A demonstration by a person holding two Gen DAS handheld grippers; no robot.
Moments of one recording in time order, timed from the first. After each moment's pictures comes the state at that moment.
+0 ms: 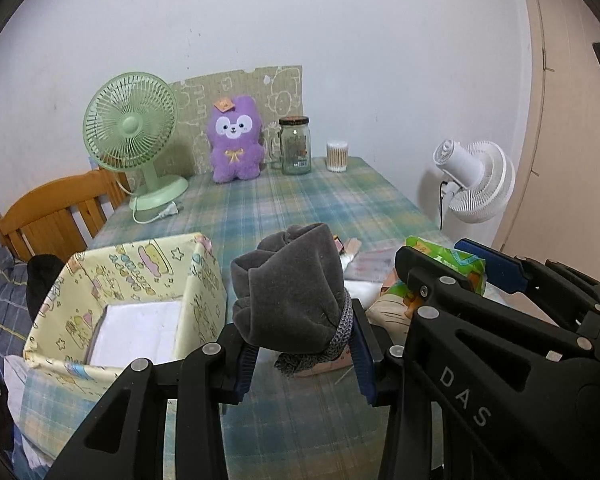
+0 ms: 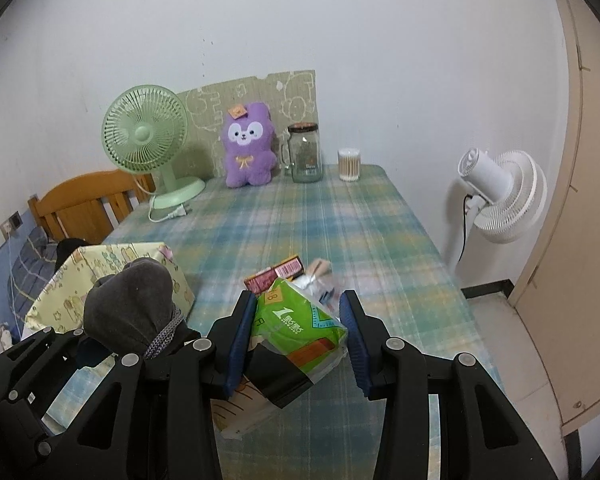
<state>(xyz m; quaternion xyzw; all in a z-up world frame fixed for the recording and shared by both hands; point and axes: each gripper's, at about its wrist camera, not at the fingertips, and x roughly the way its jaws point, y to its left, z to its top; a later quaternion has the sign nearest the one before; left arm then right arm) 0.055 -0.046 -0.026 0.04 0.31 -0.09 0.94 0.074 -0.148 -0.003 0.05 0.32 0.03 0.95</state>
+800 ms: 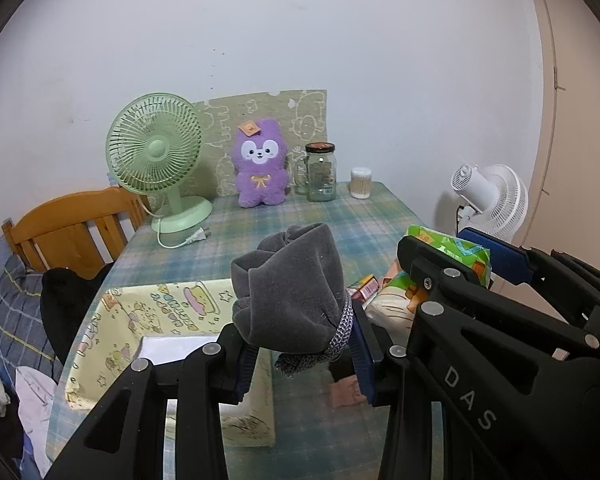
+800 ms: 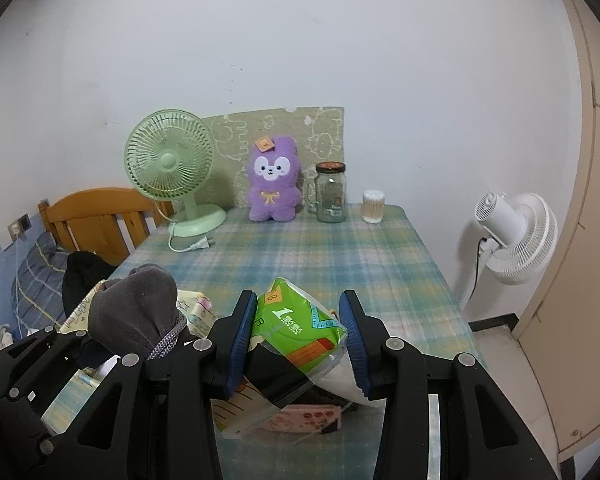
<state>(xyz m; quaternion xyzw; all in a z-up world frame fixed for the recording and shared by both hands) 0.073 -0.006 0.007 0.03 0.29 -0.07 0.95 0.093 -0.106 0.041 0.03 0.28 0.05 0.96</state>
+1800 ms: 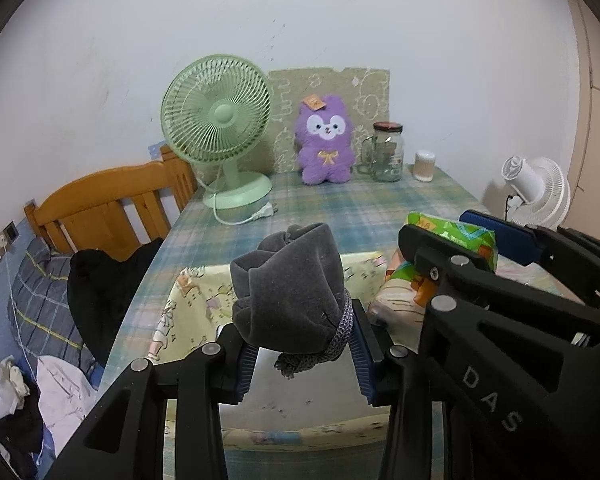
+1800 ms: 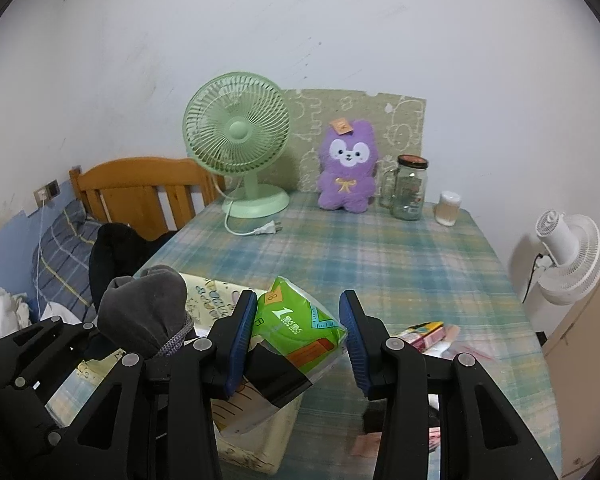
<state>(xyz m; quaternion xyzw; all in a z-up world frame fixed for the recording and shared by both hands) 0.100 0.092 -0.021 0.04 0.32 -0.03 0.95 0.132 0.001 0.023 -0.01 0.30 0.12 0.95</state>
